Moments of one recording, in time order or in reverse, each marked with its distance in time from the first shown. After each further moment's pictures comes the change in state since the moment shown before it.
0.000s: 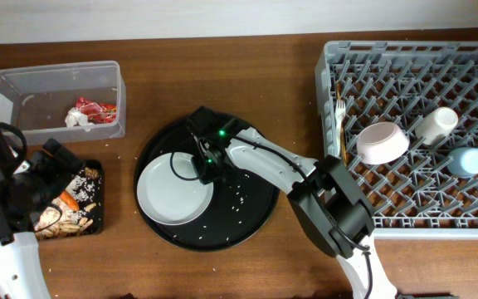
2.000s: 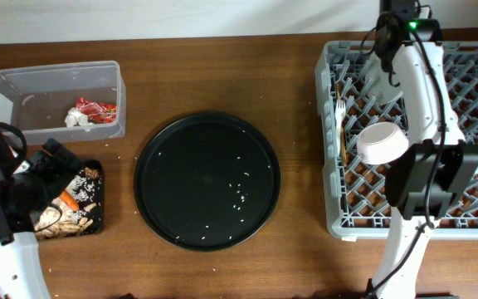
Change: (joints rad) left arm 0.000 0.000 0.000 0.000 0.000 0.000; right arm -0.779 0.000 0.539 -0.321 0.935 -0.331
